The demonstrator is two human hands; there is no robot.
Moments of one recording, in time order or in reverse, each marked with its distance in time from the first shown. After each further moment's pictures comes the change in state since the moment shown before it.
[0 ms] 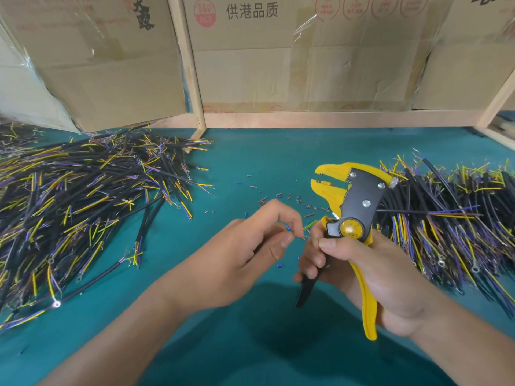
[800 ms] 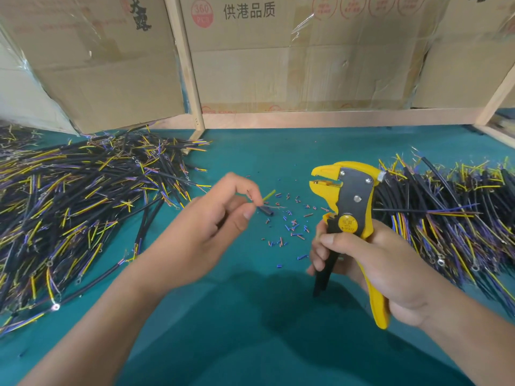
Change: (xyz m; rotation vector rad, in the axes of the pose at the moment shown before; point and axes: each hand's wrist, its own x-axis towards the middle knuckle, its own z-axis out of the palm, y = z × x) left_hand -0.005 -0.012 -0.032 0.149 0.177 -0.008; right_hand 0.002 -0.005 -0.015 -0.304 0.091 -0.021
